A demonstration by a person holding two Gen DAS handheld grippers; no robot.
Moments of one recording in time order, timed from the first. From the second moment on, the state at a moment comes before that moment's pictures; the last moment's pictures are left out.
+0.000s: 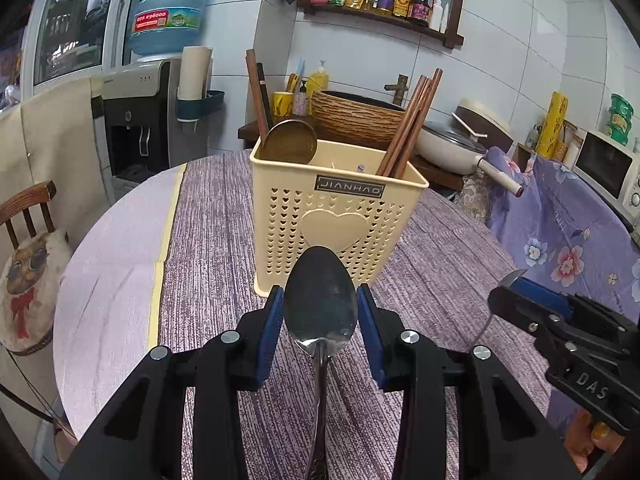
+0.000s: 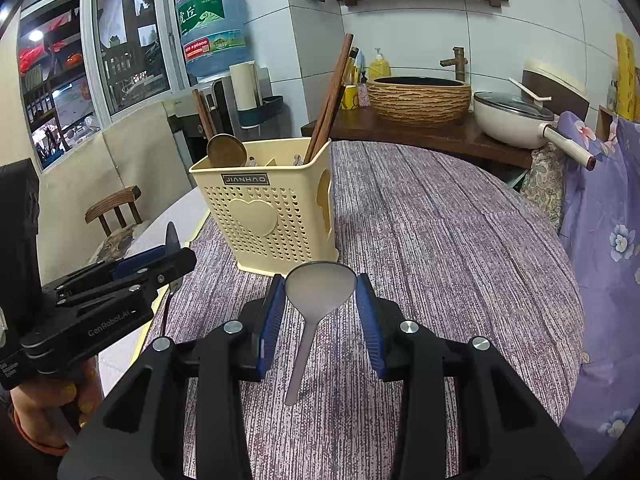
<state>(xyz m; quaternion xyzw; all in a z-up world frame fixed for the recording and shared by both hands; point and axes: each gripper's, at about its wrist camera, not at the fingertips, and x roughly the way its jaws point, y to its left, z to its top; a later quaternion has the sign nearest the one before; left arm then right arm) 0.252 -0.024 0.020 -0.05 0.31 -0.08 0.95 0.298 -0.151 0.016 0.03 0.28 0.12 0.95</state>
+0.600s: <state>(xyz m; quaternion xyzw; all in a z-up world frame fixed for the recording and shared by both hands) 0.260 -0.026 -0.016 -0.05 0.34 -0.07 0.94 0.294 -0.148 0.014 0.03 0.28 0.12 0.95</state>
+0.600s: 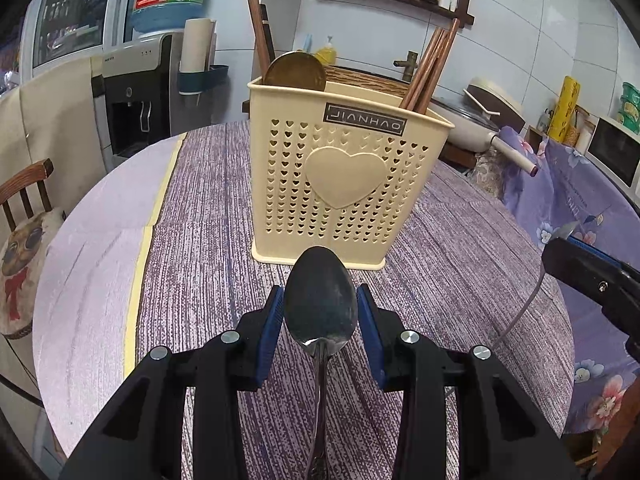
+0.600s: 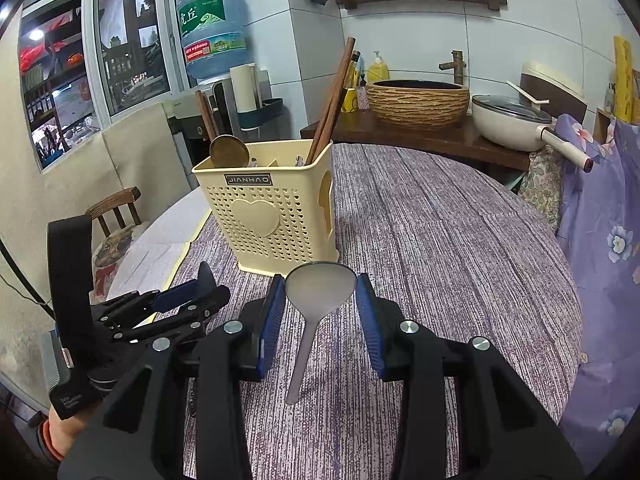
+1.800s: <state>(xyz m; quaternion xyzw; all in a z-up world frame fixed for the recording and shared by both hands) 0.251 -0.018 0.007 -0.06 0.31 -0.08 0.94 0.291 -0.141 0.016 0.02 0.27 0.12 0.95</state>
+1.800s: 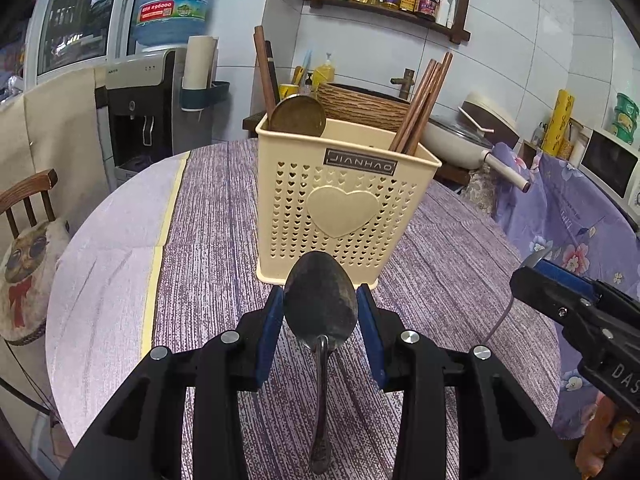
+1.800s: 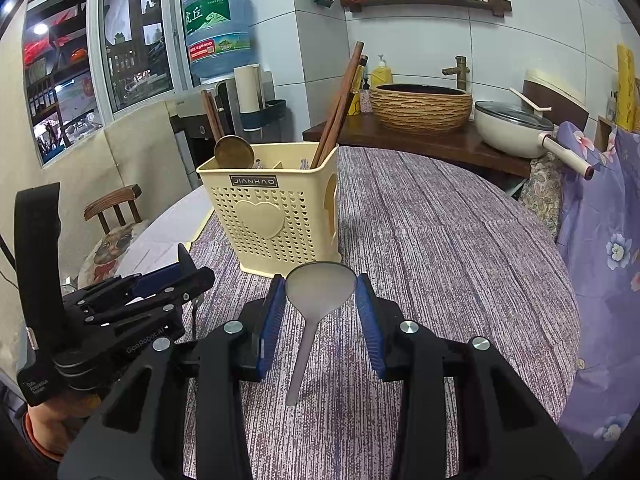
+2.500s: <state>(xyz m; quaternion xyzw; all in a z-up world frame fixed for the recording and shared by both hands) 0.258 -0.002 0.091 -0.08 0.25 -0.09 0.96 0.299 -0.128 0.103 0.00 0.20 0.16 0.97</state>
